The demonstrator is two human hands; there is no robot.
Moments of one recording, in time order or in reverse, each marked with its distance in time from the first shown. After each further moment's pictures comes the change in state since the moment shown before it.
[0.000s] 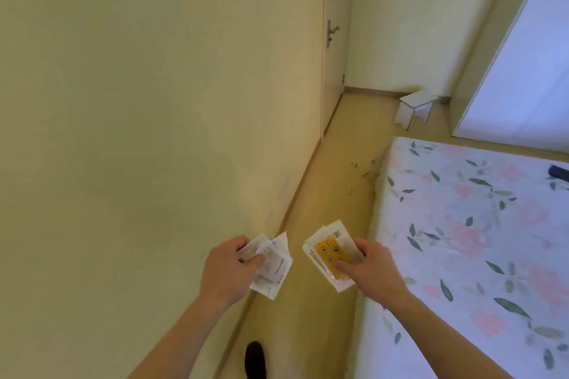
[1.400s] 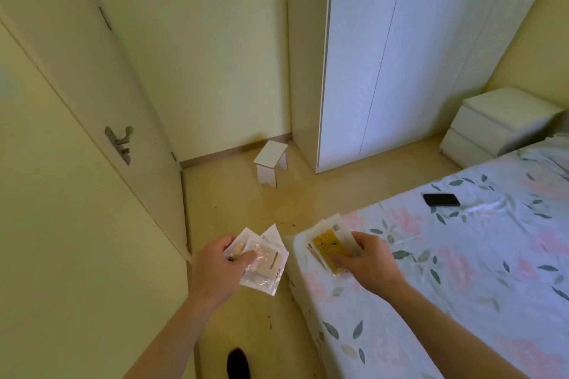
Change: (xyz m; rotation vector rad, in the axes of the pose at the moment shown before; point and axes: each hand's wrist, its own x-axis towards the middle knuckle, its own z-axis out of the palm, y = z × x) left_hand 0.782 0.429 0.250 -0.142 -0.499 0.440; right_hand 0.624 -0.045 -0.372 0.117 0.656 0.324
